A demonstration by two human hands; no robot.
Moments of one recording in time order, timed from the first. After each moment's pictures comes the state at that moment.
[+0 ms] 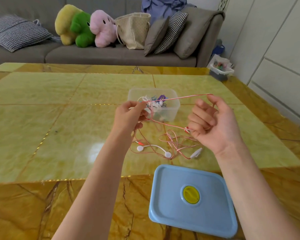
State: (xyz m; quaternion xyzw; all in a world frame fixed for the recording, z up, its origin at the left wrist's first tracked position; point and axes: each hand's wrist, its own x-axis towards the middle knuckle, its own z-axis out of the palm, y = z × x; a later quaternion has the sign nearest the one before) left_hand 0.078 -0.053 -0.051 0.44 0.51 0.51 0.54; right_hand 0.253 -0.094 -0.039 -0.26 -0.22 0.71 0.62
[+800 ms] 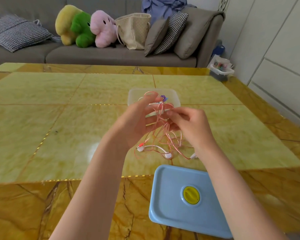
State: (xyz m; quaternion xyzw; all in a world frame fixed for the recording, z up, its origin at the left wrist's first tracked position) left_hand 0.081 -0.064 -0.033 0.42 0.36 0.41 0.72; right_hand 0.217 -0.093 -0.057 -0.57 -0.54 0.32 0.53
